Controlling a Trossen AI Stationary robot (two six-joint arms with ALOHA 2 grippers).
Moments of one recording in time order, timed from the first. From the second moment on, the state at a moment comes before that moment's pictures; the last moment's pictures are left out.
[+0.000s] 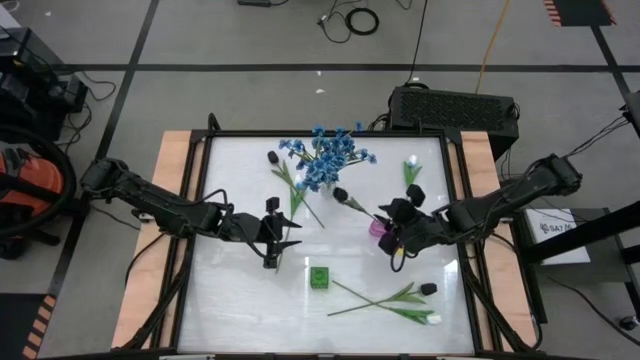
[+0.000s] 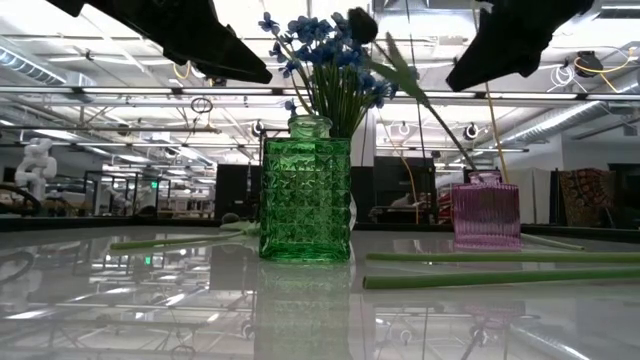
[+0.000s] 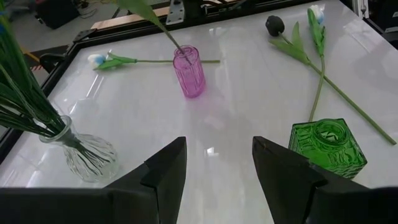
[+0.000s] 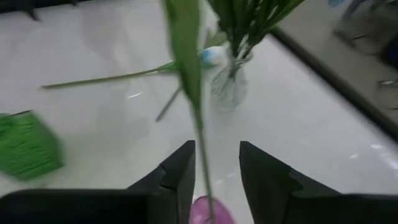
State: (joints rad) left arm -0.29 1.27 0.70 0.09 -0.31 0.03; right arm 0.39 1.16 0.86 -0.57 0.73 0.64
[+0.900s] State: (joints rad) left arm -0.29 1.27 0.70 -0.01 -0.22 -0.04; right arm 0.60 1.00 0.86 -0.57 0.52 0.75
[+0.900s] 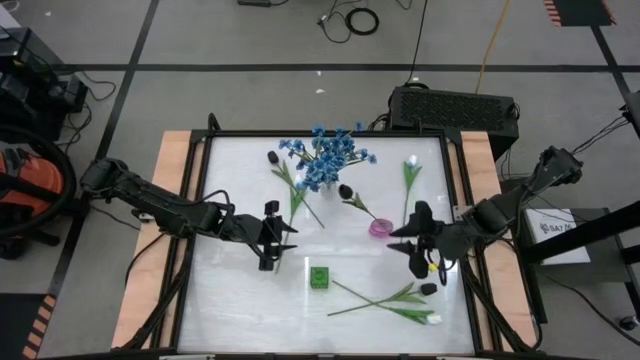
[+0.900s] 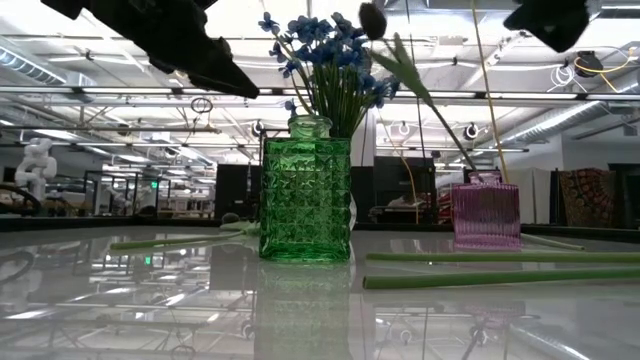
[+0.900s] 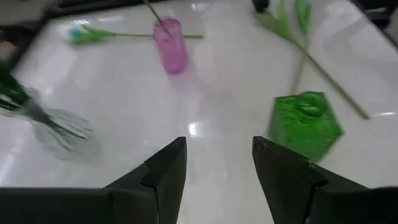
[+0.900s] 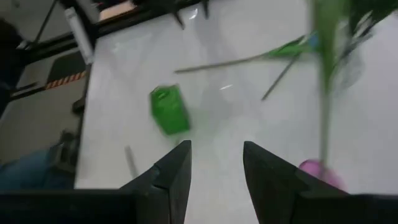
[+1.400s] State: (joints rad) left arm -0.40 1.32 0.70 -0.05 -0.17 -0.28; right arm 0.86 1.28 0.86 -0.58 0.35 0.98
